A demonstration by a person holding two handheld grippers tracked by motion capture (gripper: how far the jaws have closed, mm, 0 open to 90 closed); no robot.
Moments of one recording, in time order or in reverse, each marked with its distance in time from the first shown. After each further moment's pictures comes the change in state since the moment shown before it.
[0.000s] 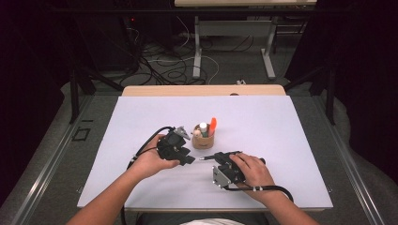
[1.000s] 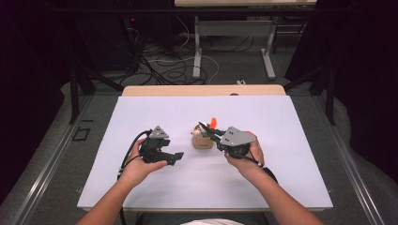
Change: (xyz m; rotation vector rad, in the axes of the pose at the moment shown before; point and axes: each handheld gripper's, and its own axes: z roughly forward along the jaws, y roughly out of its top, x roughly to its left) left arm 0.022 -0.049 -0.009 -0.239 0.179 -0.167; right arm -0.062 -0.019 0.013 -0.316 -0.035 0.761
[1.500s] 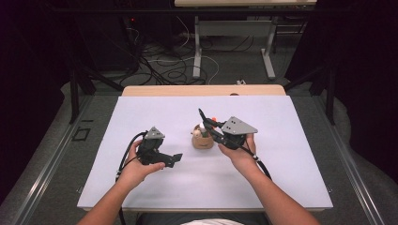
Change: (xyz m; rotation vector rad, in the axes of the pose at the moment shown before) left arm 0.005 -0.008 -0.001 -0.045 0.013 -0.043; right arm -0.011 0.001 0.022 -0.147 -0.035 0.227
